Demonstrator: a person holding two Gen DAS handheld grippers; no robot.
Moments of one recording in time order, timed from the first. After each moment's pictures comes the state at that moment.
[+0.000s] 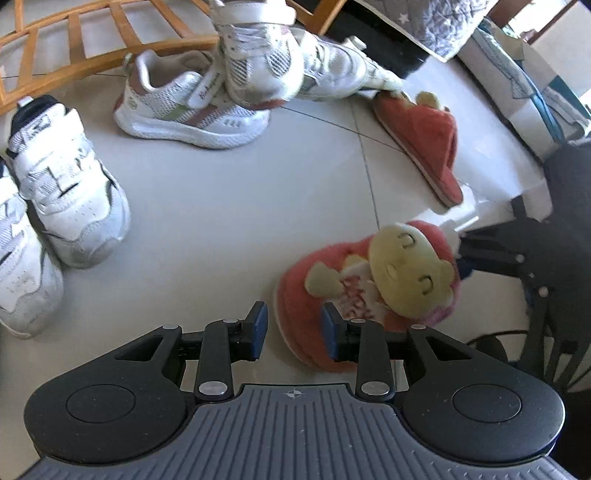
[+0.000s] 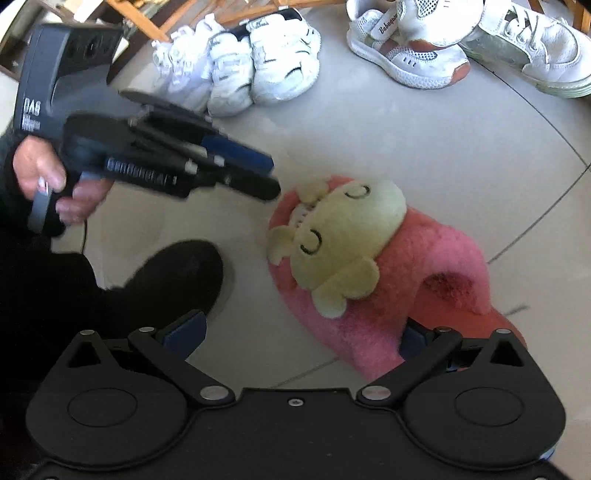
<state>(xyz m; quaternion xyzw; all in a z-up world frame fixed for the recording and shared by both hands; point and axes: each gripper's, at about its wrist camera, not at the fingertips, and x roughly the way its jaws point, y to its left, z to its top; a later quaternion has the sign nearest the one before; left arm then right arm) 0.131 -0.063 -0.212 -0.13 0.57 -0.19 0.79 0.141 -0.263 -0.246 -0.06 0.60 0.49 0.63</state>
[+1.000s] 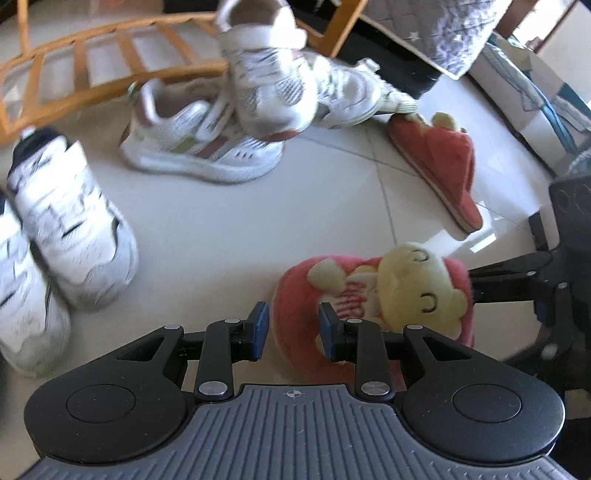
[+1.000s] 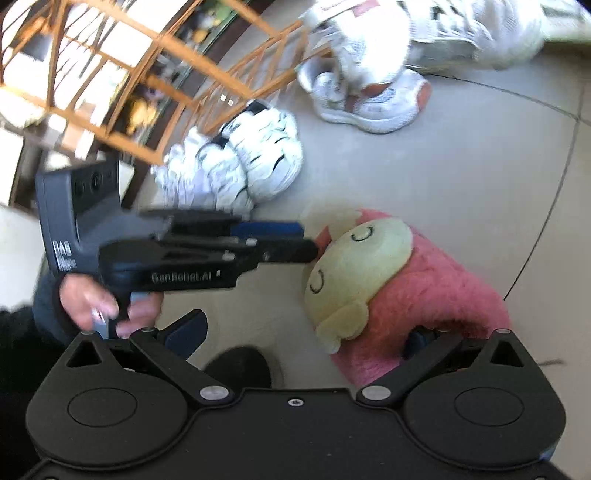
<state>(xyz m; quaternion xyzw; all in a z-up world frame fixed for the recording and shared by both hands) 0.149 -0.060 -0.222 -0.12 0.54 -0.15 0.82 0.164 -0.290 -0.259 0.18 0.58 0.44 0.66</state>
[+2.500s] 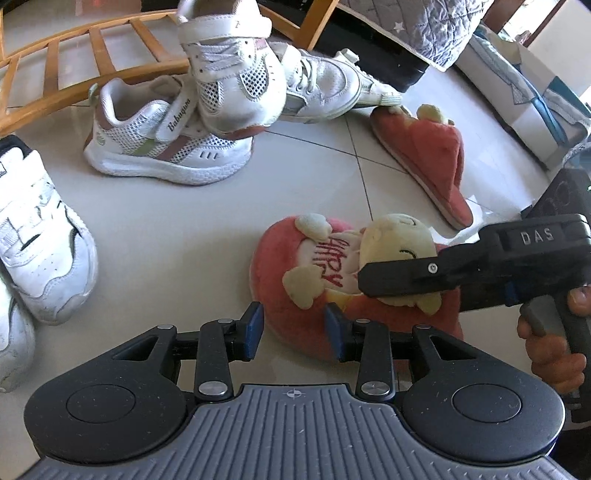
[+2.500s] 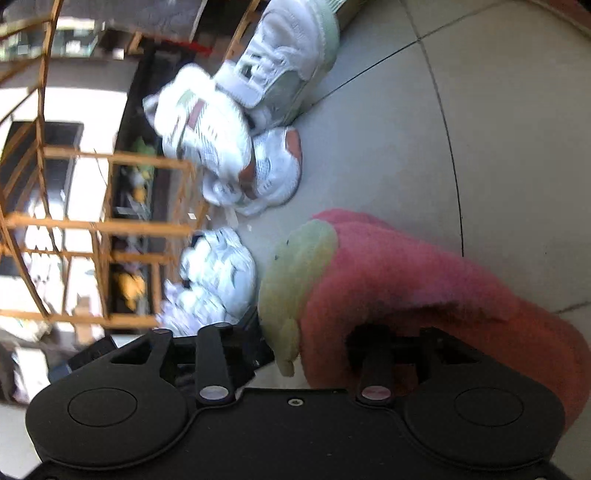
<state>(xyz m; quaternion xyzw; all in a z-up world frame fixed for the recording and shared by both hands) 0.158 -0.085 -0.228 -0.11 0.54 -0.18 0.81 0.177 -0.329 -0.298 0.40 0.57 0.28 0.66</state>
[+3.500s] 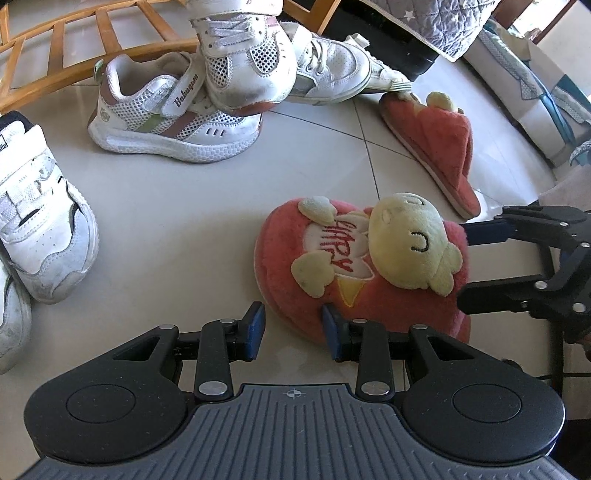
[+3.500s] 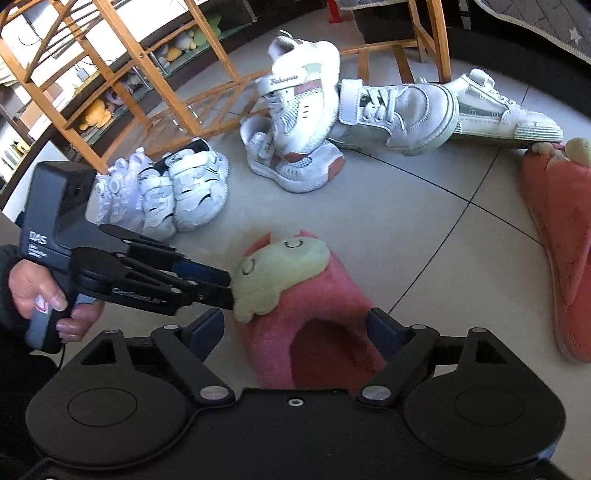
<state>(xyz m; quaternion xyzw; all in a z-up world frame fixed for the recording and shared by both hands) 0.155 -0.084 -0.234 -0.11 0.56 -0.17 0.80 0.163 -0.330 -0.235 0.03 0.50 0.39 0.78</state>
